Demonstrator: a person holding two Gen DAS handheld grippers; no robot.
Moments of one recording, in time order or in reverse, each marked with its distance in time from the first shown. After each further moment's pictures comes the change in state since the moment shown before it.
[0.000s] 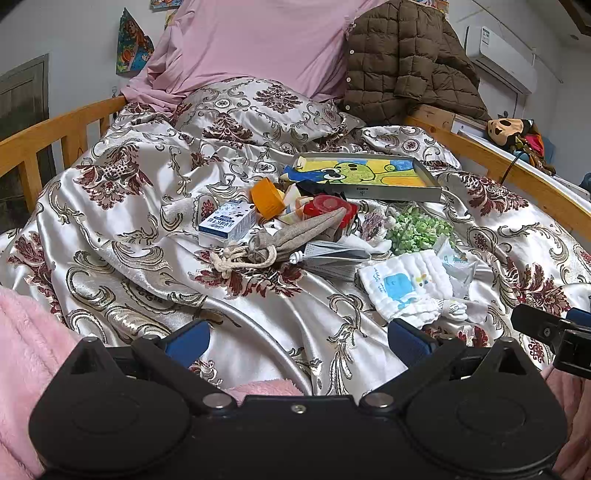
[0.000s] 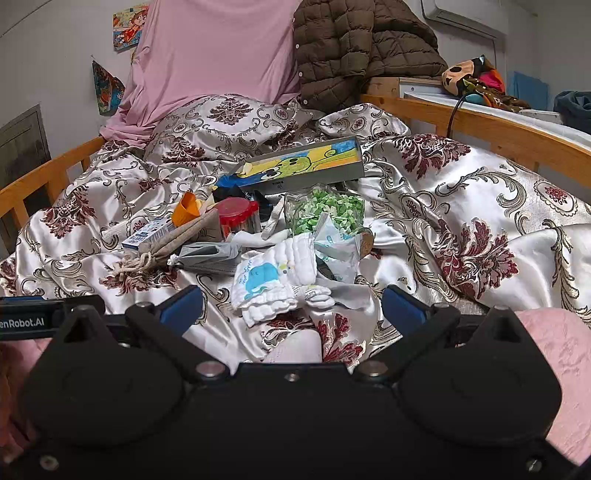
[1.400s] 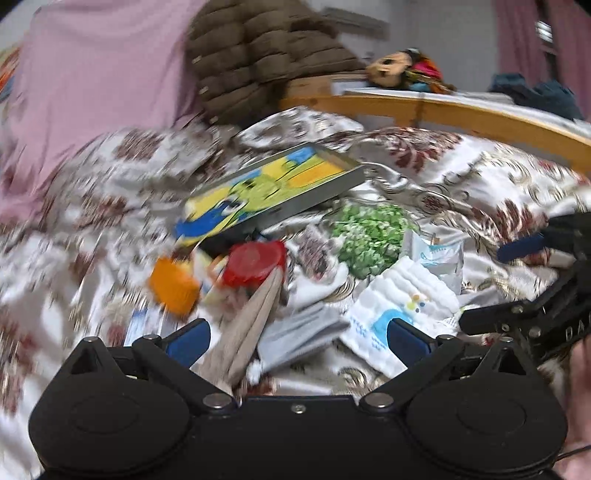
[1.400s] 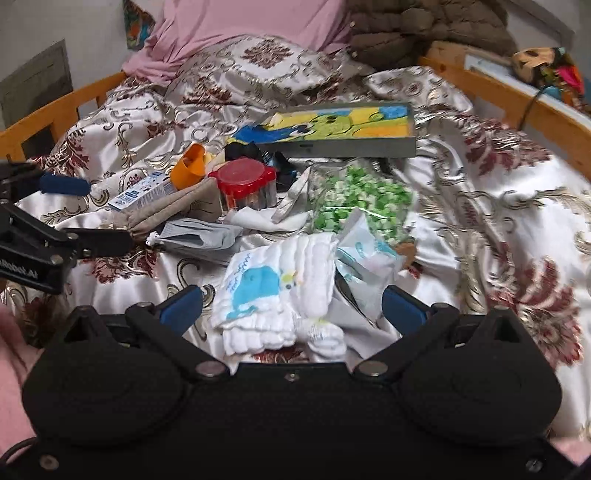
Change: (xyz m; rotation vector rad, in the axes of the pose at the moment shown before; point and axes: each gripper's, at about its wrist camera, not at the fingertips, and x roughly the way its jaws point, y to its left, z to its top) left arm 0.127 -0.025 0.077 0.517 -0.019 -0.266; right arm 0.129 0.006 0.045 -0.153 0.211 0.132
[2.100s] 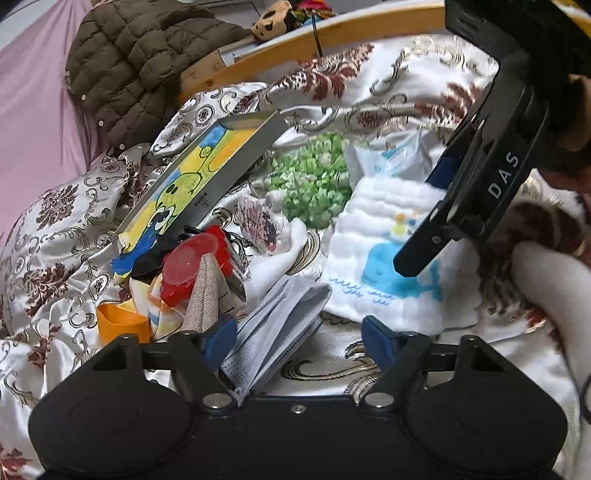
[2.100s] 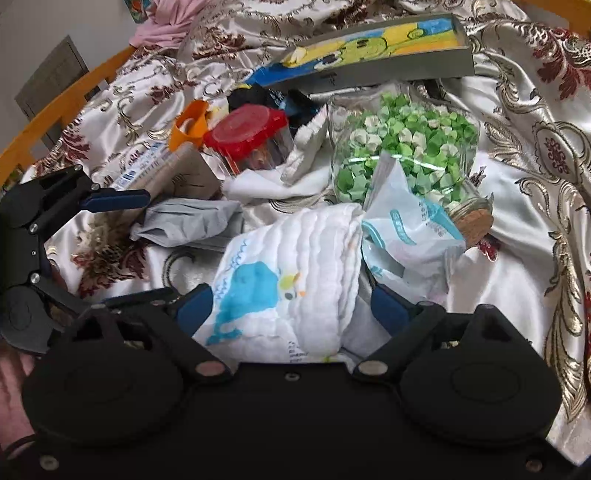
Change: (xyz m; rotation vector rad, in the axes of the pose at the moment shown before) left arm 0.078 -0.022 -0.025 0.384 0.080 -0.092; right arm 0.094 -0.036 0.010 0.105 0.210 0.185
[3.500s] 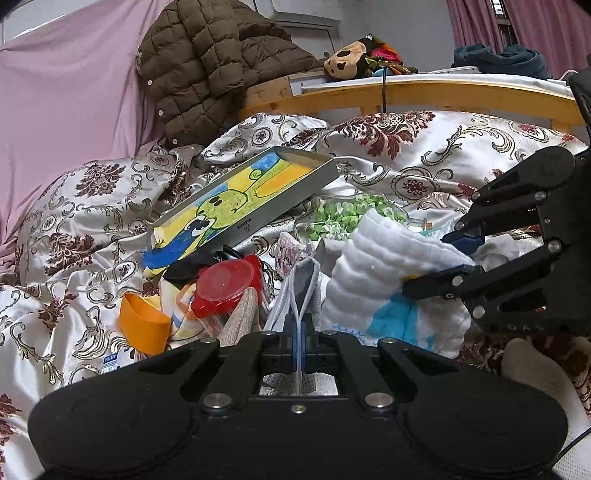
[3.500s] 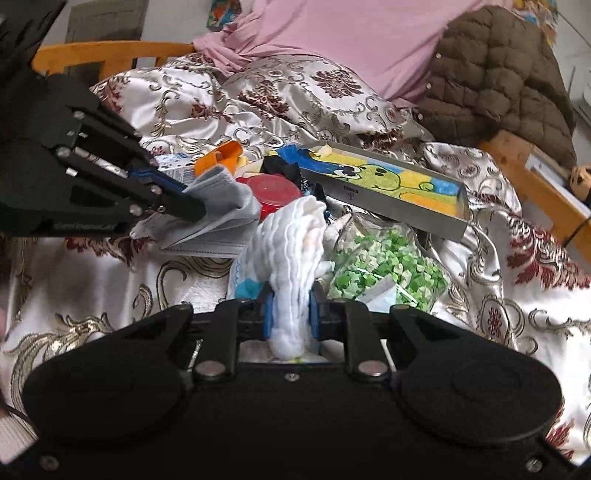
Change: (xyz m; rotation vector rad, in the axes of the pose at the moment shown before) left arm -0.034 0.015 0.015 -0.264 -0.109 0.059; right arm -0.031 0.081 -0.018 -0.512 -0.299 -0.250
